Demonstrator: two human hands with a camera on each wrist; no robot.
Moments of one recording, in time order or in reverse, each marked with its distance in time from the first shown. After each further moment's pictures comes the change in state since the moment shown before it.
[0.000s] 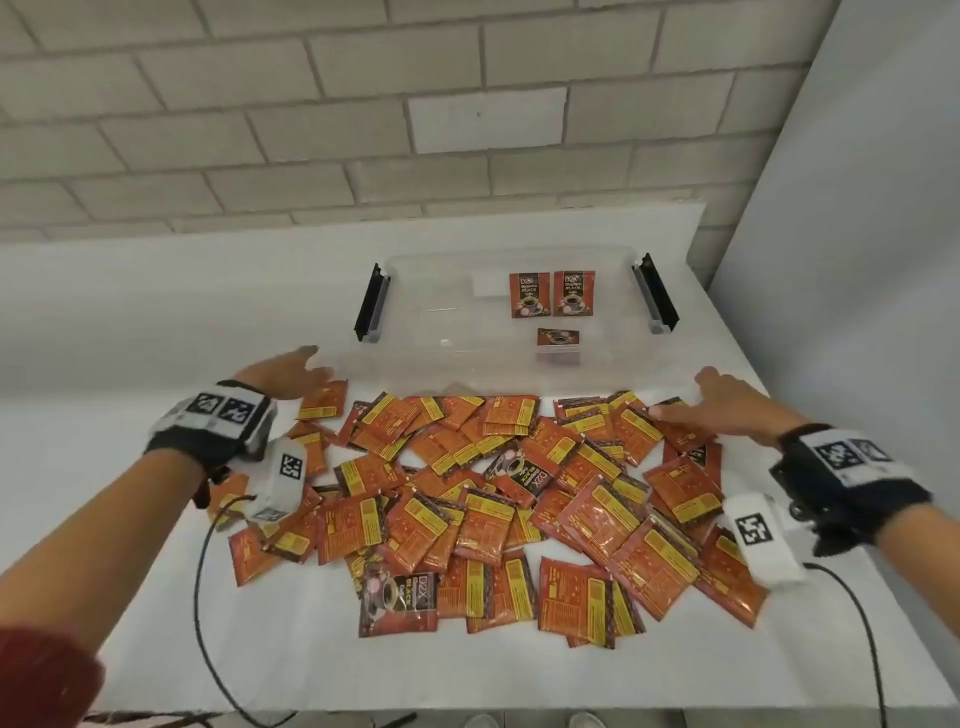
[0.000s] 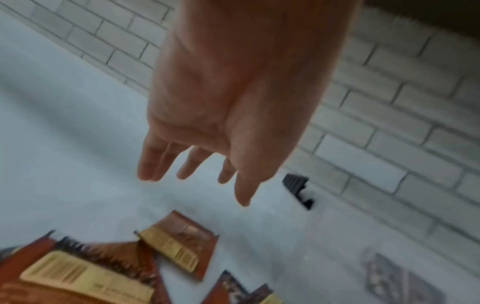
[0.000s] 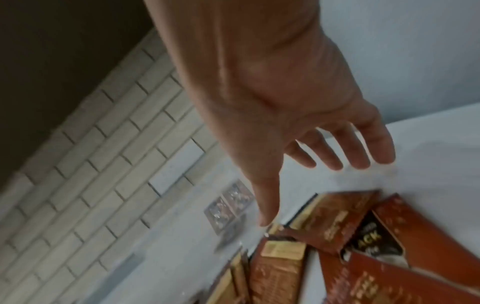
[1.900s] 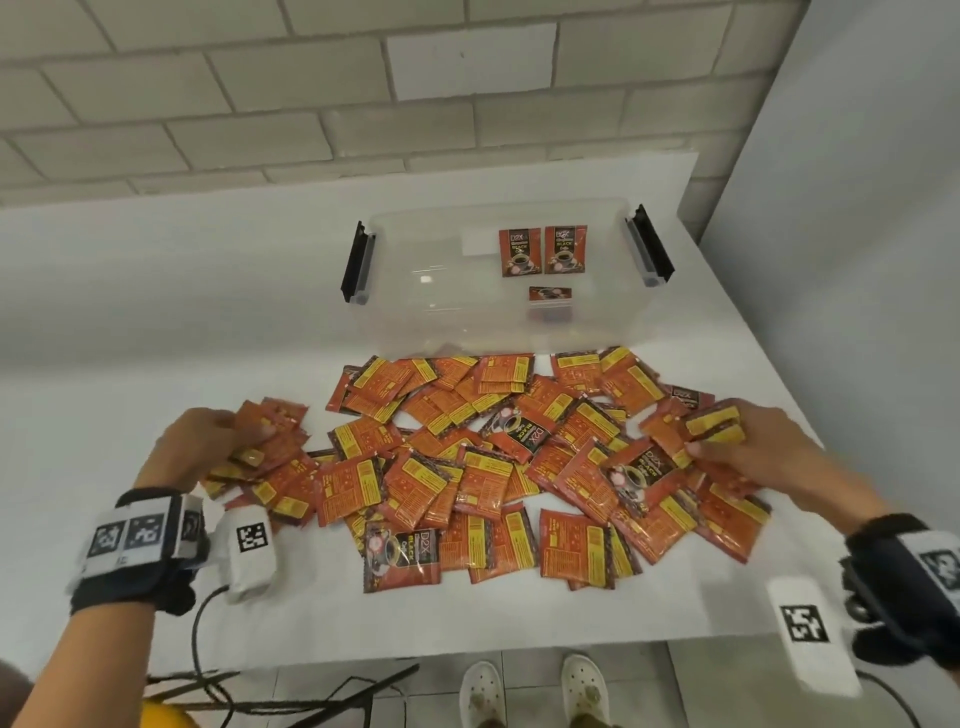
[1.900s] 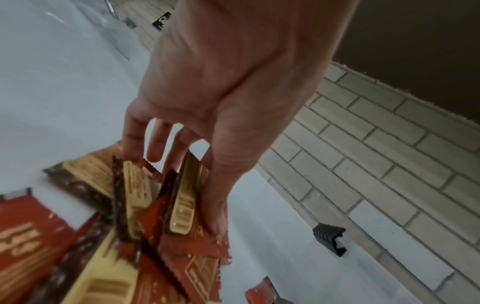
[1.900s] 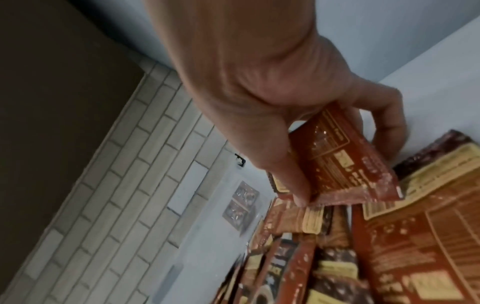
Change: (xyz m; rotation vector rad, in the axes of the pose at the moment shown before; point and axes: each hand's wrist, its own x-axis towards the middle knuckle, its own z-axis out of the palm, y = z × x) left_hand -0.062 -0.094 0.054 -0.476 0.157 -0.174; right_hand -0.097 0.035 0.036 0.423 0.026 -0.014
